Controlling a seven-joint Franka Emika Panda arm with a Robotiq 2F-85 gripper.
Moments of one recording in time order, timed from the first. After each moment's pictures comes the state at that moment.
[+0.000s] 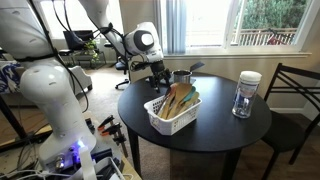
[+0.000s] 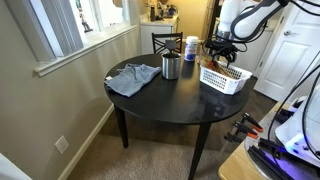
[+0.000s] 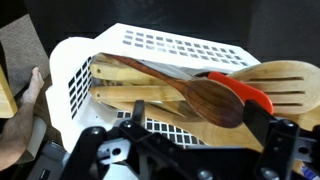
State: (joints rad) arm -0.19 -0.15 0.08 -2.60 -0.45 2.52 1.67
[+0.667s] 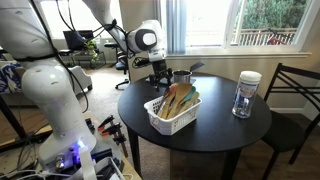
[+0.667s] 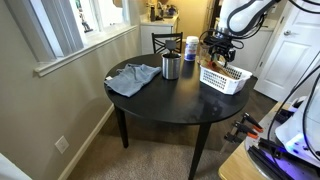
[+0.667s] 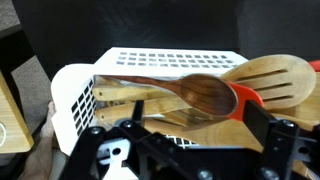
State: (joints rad) arm -0.15 -0.13 0.03 -2.56 -0.28 2.49 1.67
